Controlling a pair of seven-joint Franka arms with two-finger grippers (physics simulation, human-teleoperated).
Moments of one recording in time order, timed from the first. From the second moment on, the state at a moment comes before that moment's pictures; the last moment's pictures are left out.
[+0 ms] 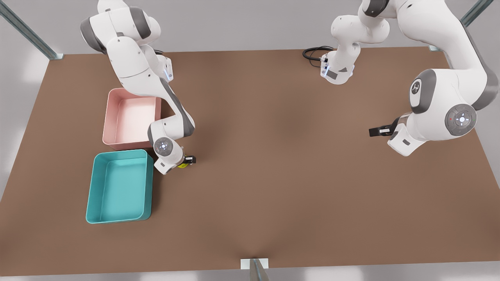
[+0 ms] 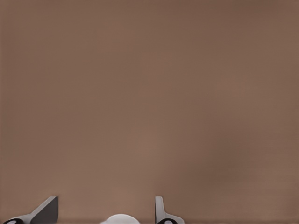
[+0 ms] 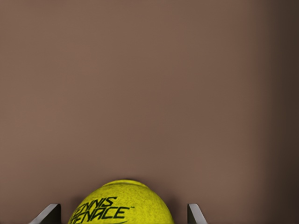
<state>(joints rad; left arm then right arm) -0.18 0.28 0.11 -1.36 -0.02 1.28 -0.17 0.39 0.52 -0.04 -2.06 0.02 2.46 0.31</state>
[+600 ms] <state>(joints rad) -0.18 0.29 0.11 -1.35 -0.02 1.27 -0.19 0.34 0.44 -0.05 -1.99 0.02 2.44 0.28</state>
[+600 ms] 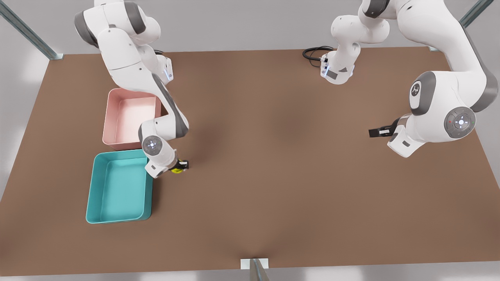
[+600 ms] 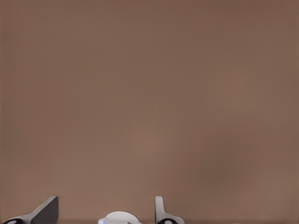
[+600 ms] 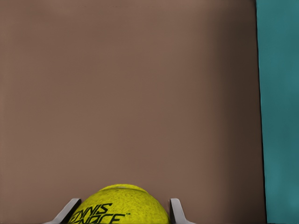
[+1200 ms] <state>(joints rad) -0.18 0.29 0.11 -1.35 -0.02 1.27 -0.19 0.24 0.48 -0.26 -1.81 0.04 2.26 -0.07</state>
